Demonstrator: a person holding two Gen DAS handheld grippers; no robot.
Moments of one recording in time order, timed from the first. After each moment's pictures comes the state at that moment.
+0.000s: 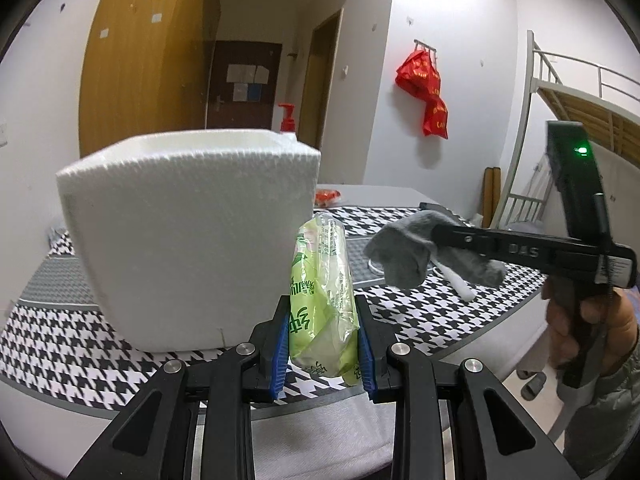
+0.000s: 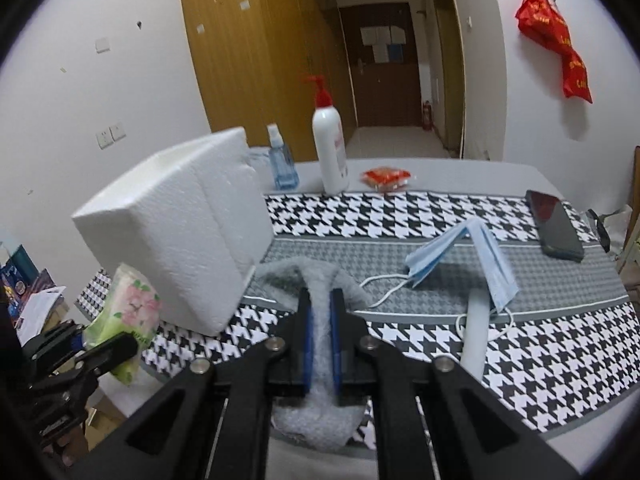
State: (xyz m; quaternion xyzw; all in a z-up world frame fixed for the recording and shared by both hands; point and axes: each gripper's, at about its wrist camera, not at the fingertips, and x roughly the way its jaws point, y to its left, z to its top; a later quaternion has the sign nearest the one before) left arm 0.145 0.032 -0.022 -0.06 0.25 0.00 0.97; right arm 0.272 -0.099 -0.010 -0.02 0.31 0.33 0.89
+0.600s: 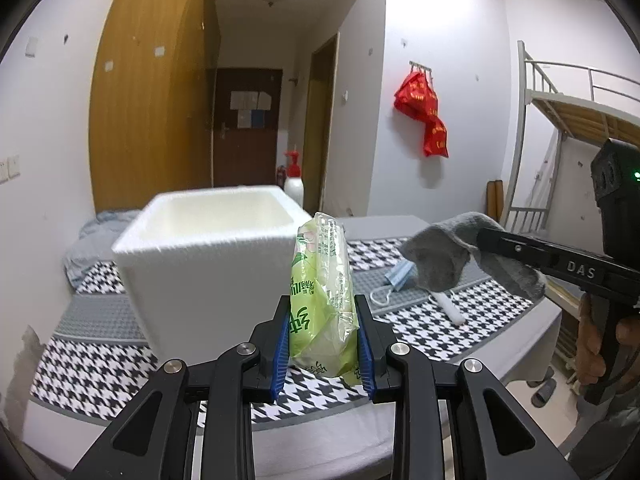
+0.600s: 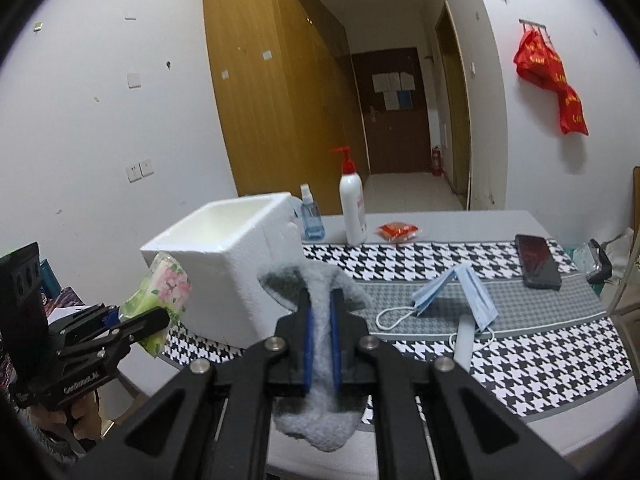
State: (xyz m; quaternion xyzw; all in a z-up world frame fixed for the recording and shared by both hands) left arm 0.107 0.041 0.021 -0.04 0.21 0.02 0.98; right arm 0.210 -0.127 0.041 0.00 0.22 0.36 0.91
